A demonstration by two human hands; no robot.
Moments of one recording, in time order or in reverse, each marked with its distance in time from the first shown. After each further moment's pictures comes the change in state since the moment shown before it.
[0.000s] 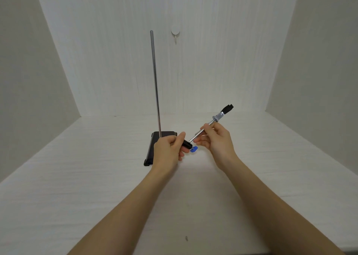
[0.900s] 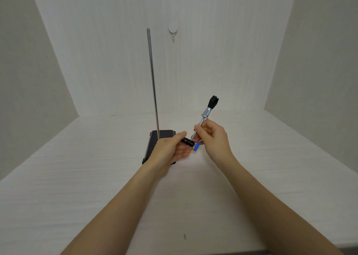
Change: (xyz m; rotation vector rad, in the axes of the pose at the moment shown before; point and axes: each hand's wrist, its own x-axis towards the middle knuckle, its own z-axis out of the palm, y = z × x) left_hand 0.001 0.014 -0.008 -0.384 -0.250 -0.398; right_hand -0.002 0.003 0.001 -0.316 -0.010 -0.153
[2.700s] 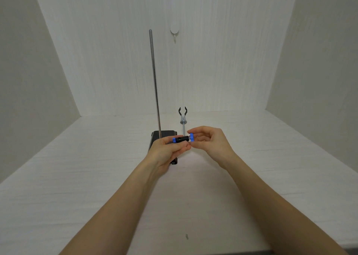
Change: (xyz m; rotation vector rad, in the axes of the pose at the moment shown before) left_hand 0.006 -0.003 -0.014 -0.184 -0.057 0.013; right_hand 0.000 0.000 -0.007 -0.034 -0.224 0.080
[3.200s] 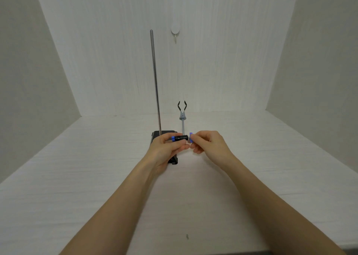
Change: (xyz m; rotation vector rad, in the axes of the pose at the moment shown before) left_hand -0.002 0.005 -0.001 0.075 0.013 0.087; right_hand 0.001 0.005 0.004 -0.087 -0.030 0.039
